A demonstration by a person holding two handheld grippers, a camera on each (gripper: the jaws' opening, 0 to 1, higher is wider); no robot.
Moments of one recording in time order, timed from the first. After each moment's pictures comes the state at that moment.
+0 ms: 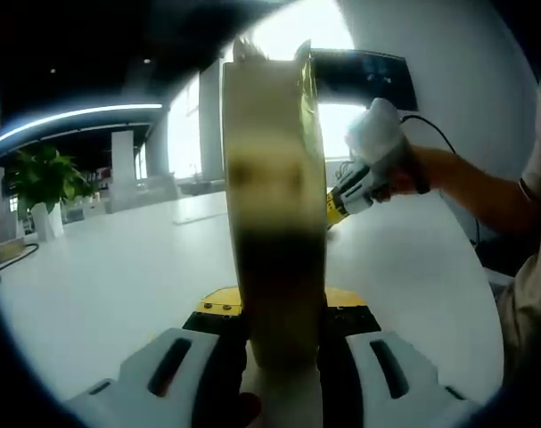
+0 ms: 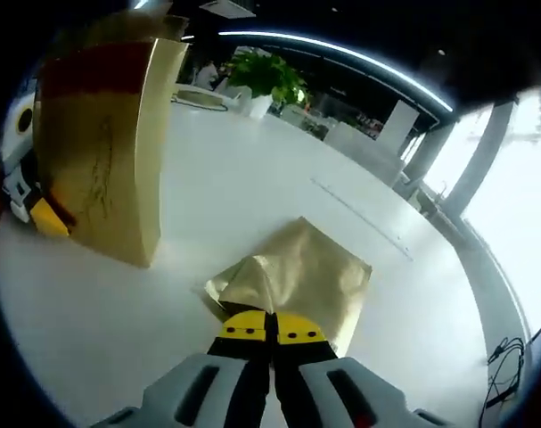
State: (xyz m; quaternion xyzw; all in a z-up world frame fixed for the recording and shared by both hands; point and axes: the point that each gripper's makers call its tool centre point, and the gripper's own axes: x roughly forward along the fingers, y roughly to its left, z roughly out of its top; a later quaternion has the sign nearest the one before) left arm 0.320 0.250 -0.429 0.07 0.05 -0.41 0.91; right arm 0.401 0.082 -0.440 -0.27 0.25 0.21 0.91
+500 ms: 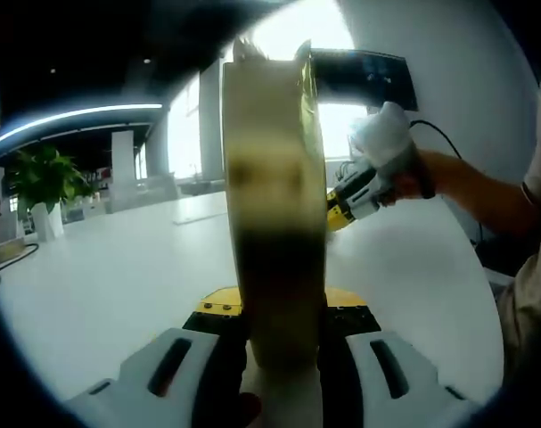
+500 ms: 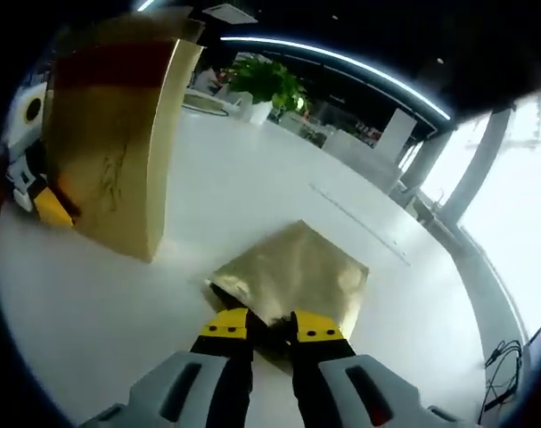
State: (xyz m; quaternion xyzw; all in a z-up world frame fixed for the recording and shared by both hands) left arm 0.319 0.249 -0.429 0.07 0.05 -0.41 0.91; right arm 0.389 0.081 -0.438 -0.28 0.22 0.21 0.91
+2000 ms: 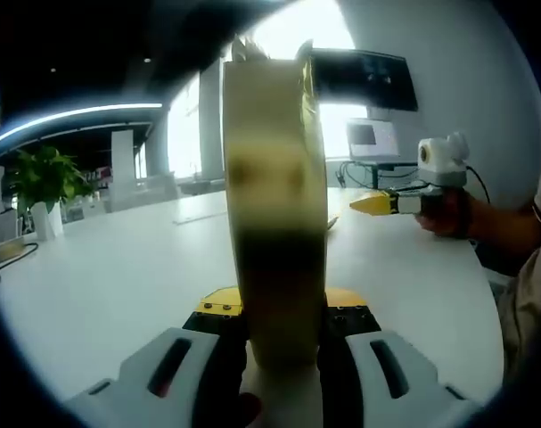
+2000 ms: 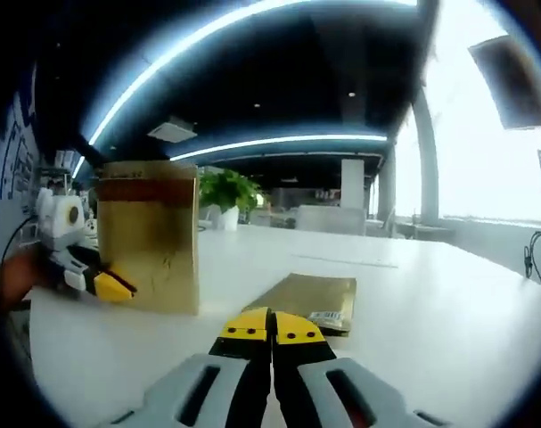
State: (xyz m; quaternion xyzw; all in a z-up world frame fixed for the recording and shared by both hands) left arm 0.319 0.249 -0.429 0.07 0.05 -0.41 0.91; right arm 0.330 0.069 -0.412 -0.05 0.03 0.19 0.98
